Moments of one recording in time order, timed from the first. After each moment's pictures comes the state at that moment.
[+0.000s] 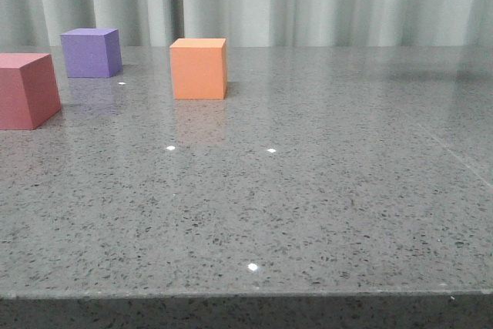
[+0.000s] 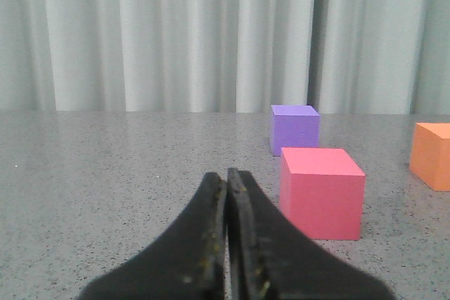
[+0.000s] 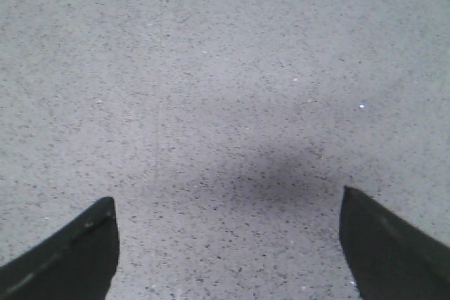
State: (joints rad) left arm -0.02 0.00 0.01 0.07 -0.02 -0.07; right arm 0.21 1.90 -2.20 -0.24 1.21 0.23
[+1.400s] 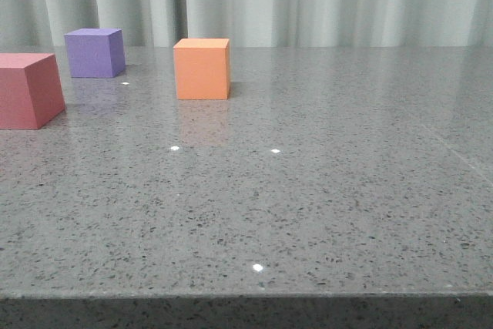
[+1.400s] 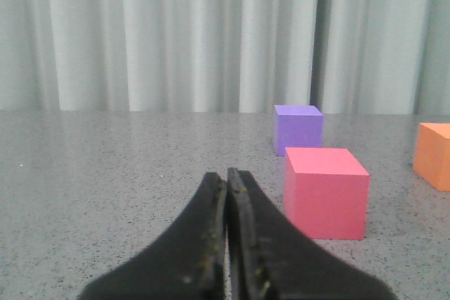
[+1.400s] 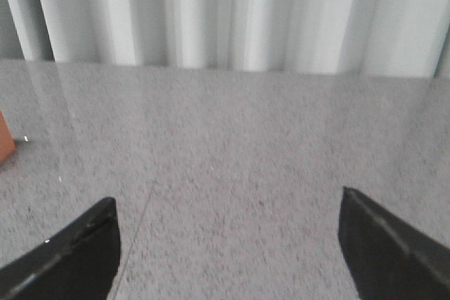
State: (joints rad) left arm -0.02 0.00 0.01 0.07 -0.02 -0.07; right arm 0.11 0.47 -0.48 -0.24 0.26 0.24
